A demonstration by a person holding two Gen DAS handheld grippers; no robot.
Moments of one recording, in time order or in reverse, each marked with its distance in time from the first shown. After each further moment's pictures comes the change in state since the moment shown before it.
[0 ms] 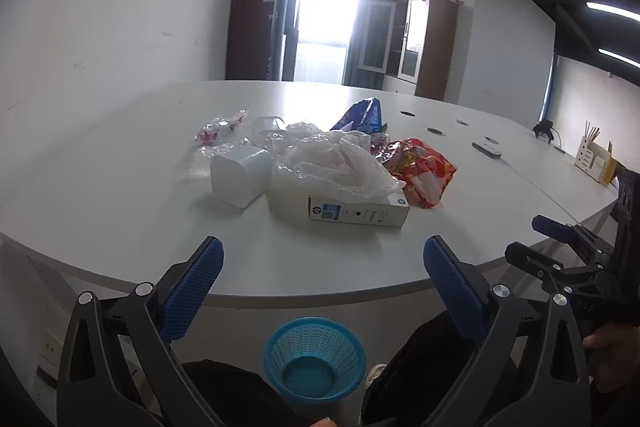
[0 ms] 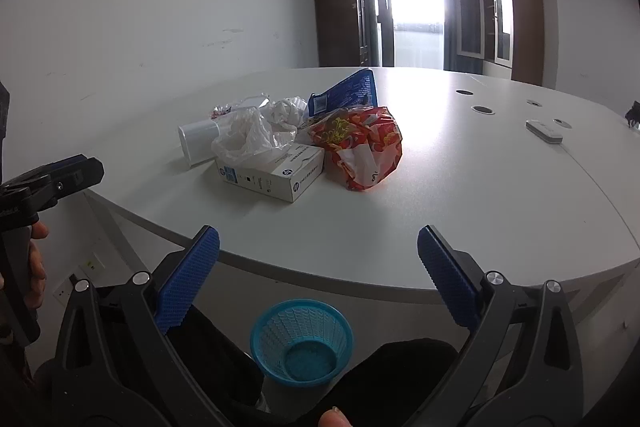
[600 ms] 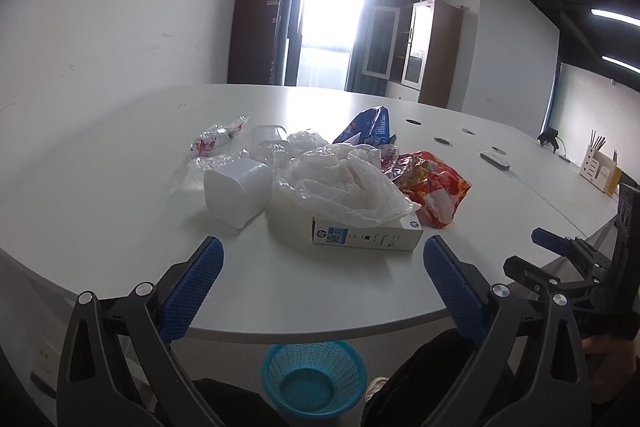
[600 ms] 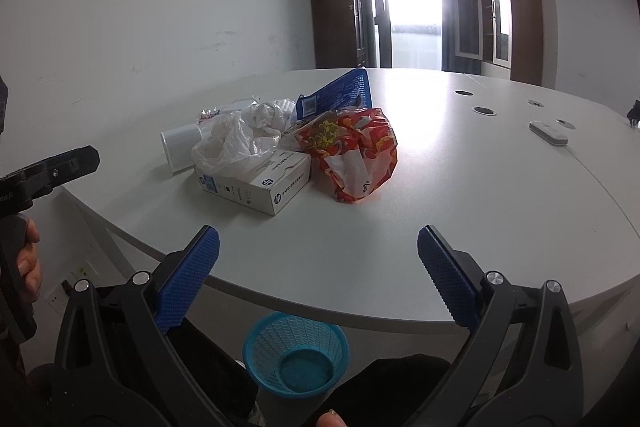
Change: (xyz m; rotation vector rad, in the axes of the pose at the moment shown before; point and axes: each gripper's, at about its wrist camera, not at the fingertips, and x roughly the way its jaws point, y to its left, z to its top) left arm 0.028 0.006 0.015 -0.025 -0.025 0.018; right arm 0.031 -0.013 0.008 0.001 -0.007 -0.007
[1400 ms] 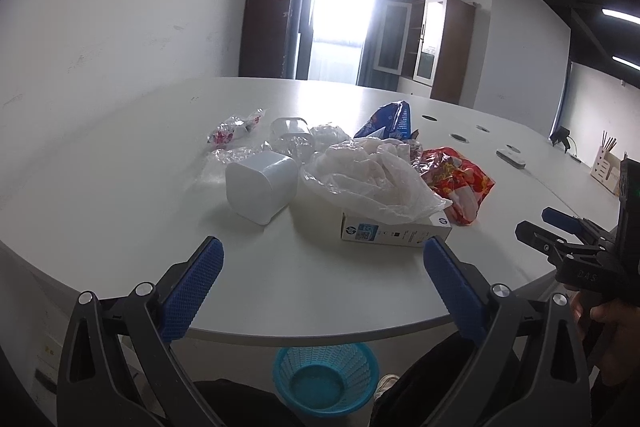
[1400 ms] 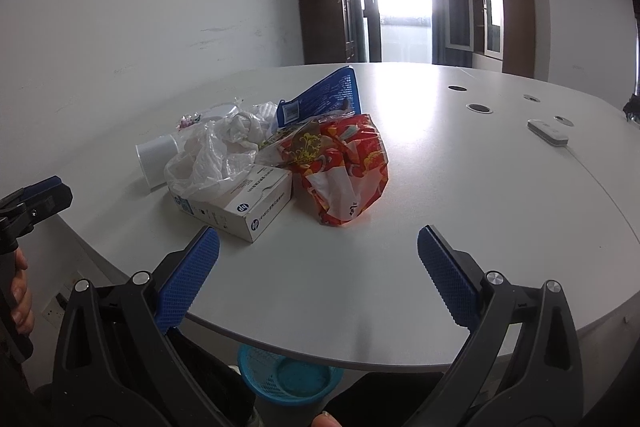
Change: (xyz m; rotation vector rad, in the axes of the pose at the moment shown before) left arm 0.008 0.020 -0.002 -0.021 0.021 0.031; right arm 0.026 -0.010 0.022 0.024 0.021 -0.045
